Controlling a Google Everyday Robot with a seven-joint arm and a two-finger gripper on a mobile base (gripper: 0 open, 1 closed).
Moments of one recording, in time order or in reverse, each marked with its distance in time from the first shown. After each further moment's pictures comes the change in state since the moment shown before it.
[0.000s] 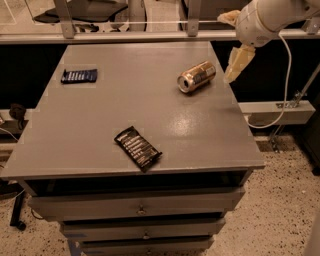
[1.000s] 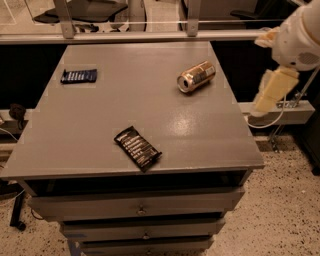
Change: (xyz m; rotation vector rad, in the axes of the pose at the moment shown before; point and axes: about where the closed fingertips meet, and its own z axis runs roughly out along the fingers) arm -0.017 0.124 -0.105 -0.099 0.185 0.280
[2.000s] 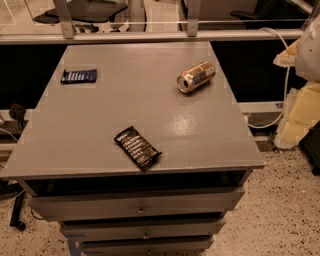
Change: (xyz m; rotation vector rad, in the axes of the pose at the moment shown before) arm 0.006 0.081 -0.056 -0.132 0.150 0.072
